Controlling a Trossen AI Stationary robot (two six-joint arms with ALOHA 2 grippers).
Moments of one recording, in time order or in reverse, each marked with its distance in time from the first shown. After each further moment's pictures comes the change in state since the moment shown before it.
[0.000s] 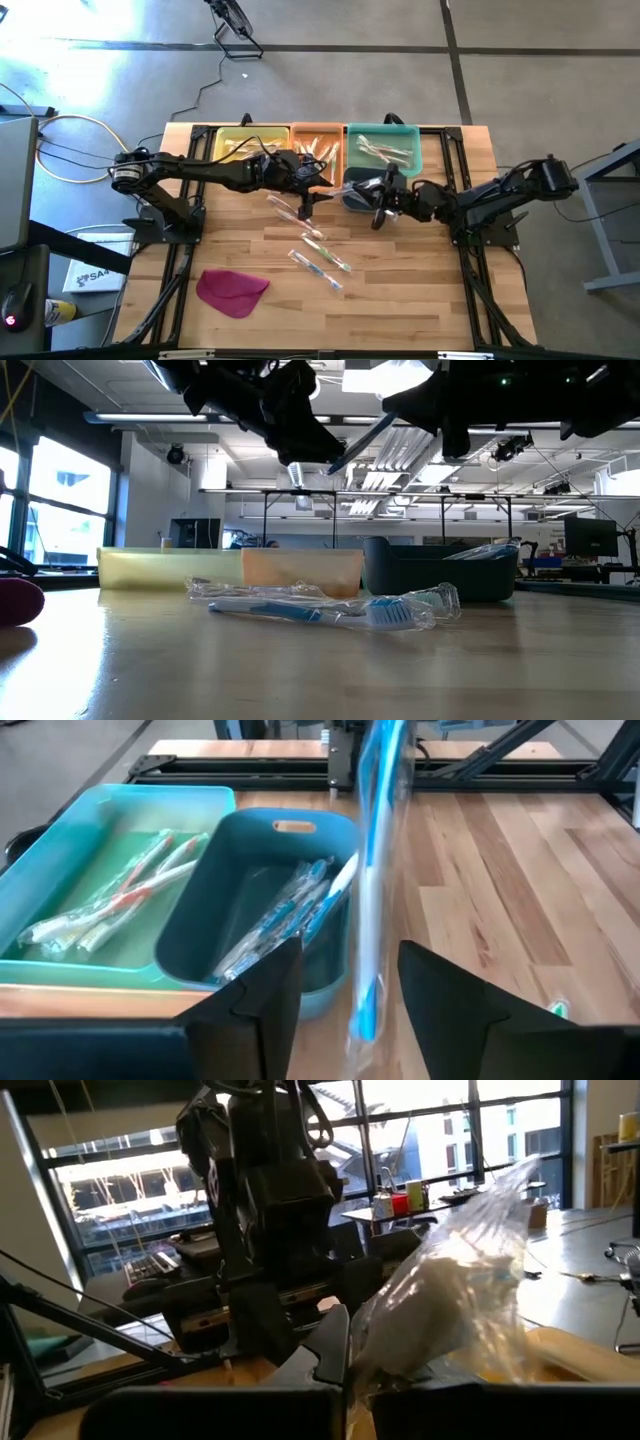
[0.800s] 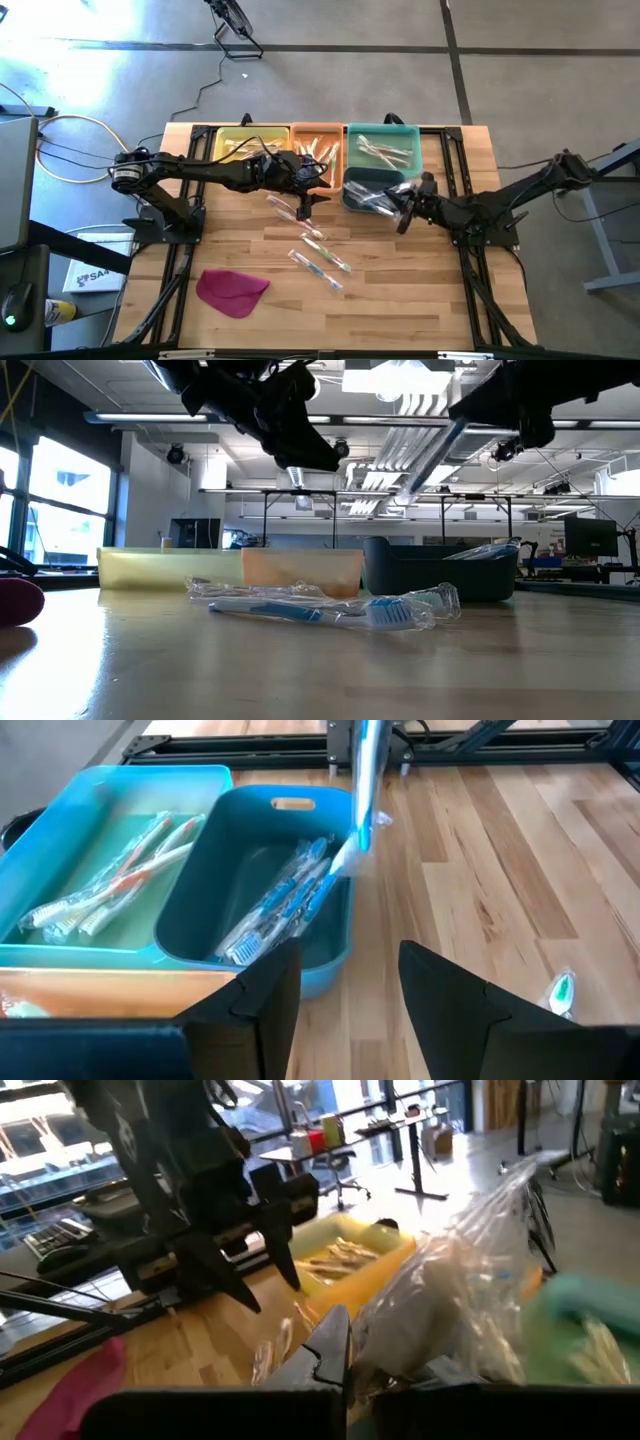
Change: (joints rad) left arm 0.000 0.000 0.000 -0.050 -0.004 0.032; right arm 0.278 -0.462 0.000 -0.763 0.480 0.242
